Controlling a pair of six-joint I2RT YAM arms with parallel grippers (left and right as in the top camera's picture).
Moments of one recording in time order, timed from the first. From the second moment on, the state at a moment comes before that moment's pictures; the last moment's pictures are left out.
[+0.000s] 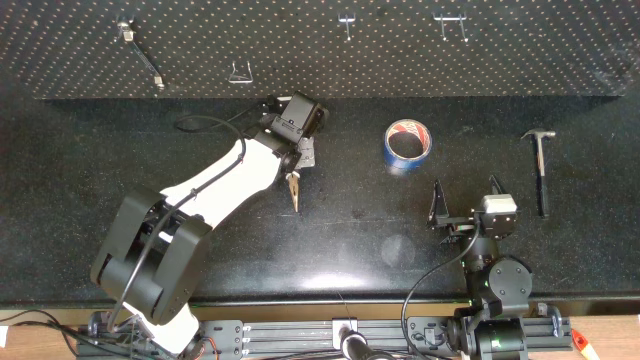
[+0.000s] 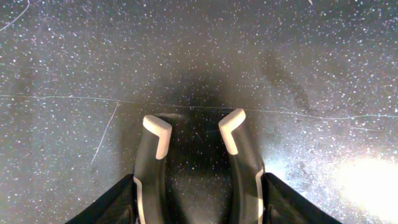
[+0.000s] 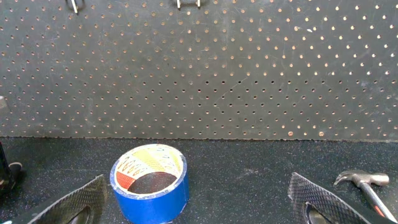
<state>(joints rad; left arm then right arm) -0.54 1.88 1.16 -0.51 -0.19 -0.60 0.04 0.01 0.01 -0.07 -0.03 0.03</state>
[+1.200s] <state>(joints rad) -0.38 1.47 1.15 0.06 -0.67 -0.24 0.04 0.01 0.01 -0.07 -0.03 0.03</state>
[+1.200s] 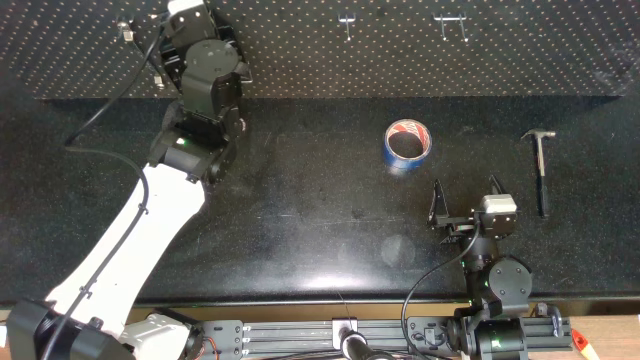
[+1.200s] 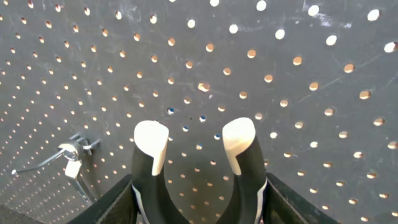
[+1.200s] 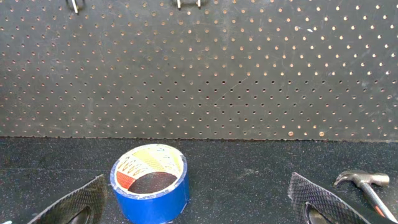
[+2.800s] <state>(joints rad) 0.19 0.15 0.05 0.16 -0.06 -0.29 0.04 0.01 0.01 -0.07 -0.03 0.03</state>
